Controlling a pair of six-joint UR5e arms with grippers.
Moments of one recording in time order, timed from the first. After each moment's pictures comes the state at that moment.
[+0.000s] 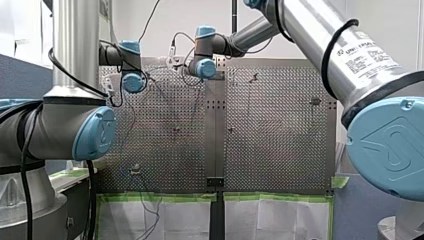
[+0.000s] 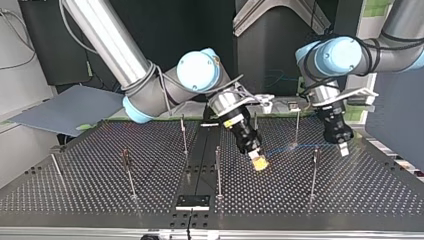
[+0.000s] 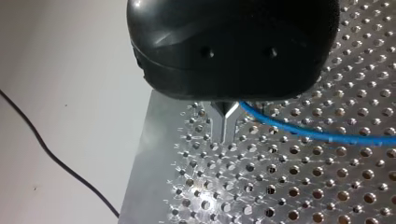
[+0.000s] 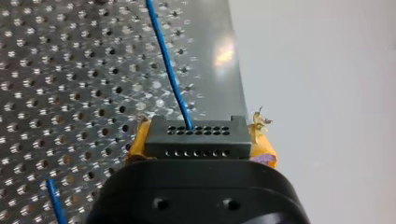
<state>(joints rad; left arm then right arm) 0.06 -1.58 -1.96 -2.44 -1.86 -1.73 2.46 -0.92 0.93 -0.27 1.52 1.68</state>
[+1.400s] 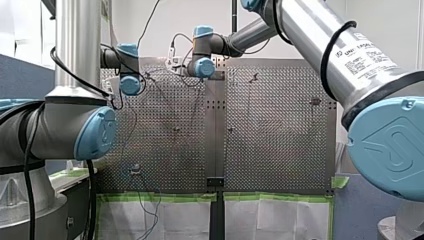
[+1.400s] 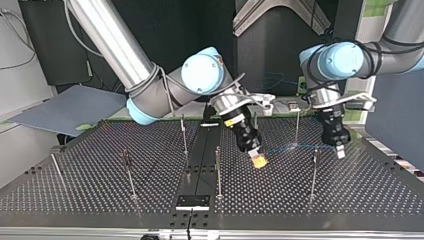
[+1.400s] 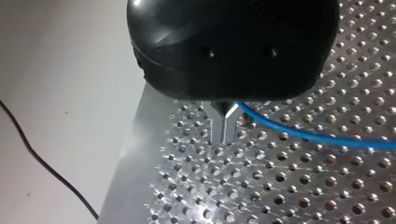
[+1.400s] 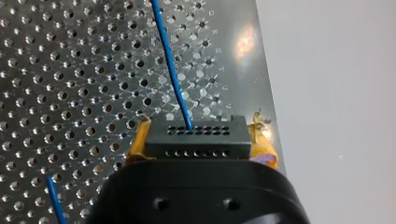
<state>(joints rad) 0.09 -1.61 -1.96 -2.42 -1.78 -1.77 2.47 -0.90 0.91 -0.20 1.55 1.70</state>
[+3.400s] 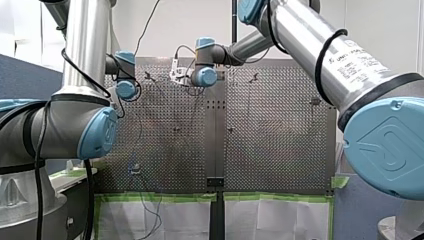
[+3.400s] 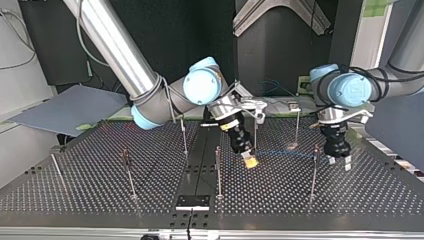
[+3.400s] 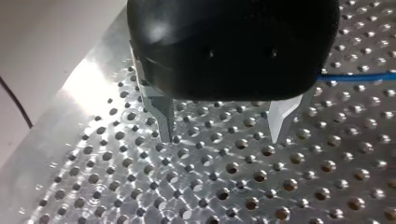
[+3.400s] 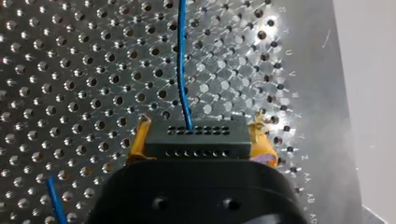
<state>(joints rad) 0.16 -1.75 -1.83 -2.55 -1.69 -1.96 2.44 -0.83 0.88 -0.17 1.56 1.70</state>
